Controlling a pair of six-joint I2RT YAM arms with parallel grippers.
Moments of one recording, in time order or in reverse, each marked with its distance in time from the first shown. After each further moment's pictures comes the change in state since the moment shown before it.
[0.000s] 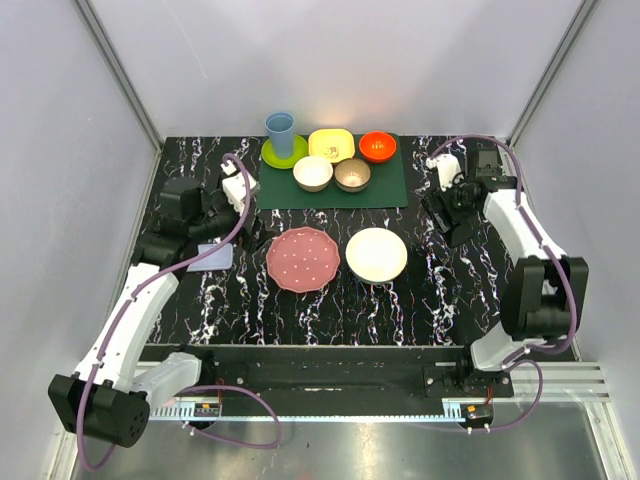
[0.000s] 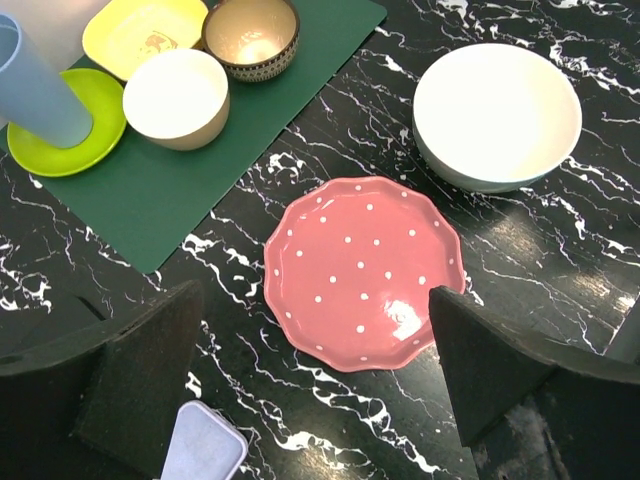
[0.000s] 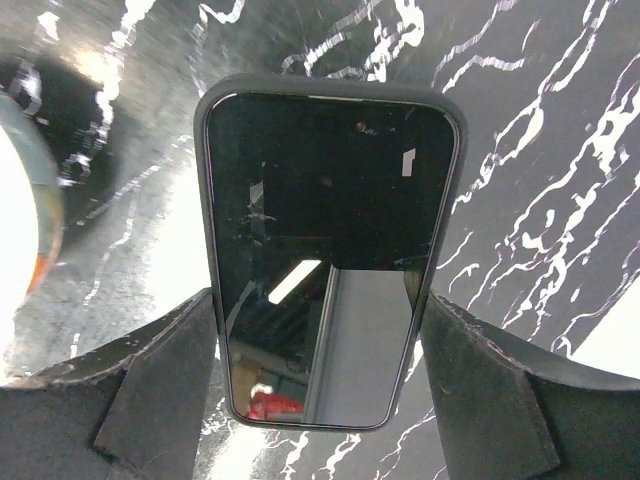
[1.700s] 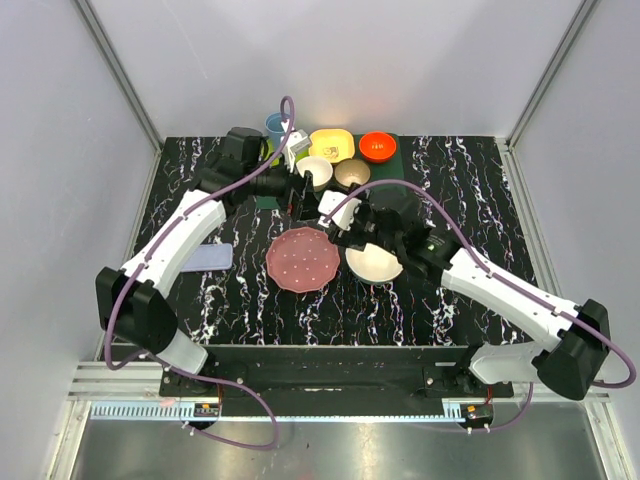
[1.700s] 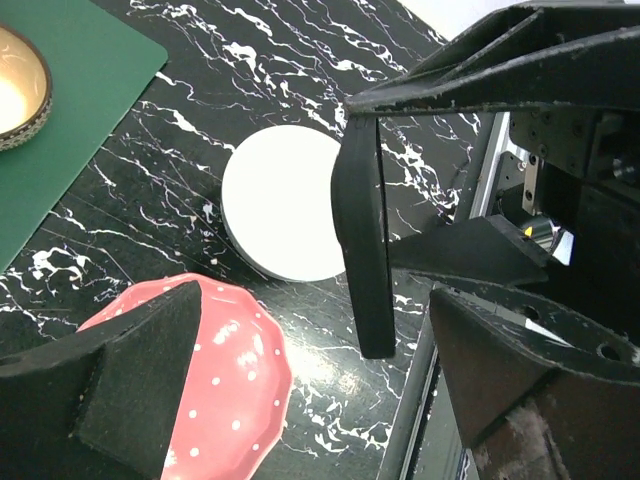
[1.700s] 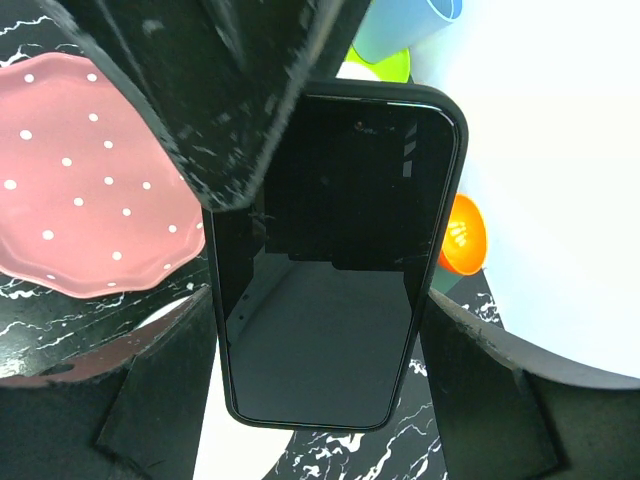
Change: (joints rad) left arm -0.178 0.528 0.458 -0.069 0.261 -0.315; right arm 0.823 -0.357 -0.158 0.445 0.293 -0.123
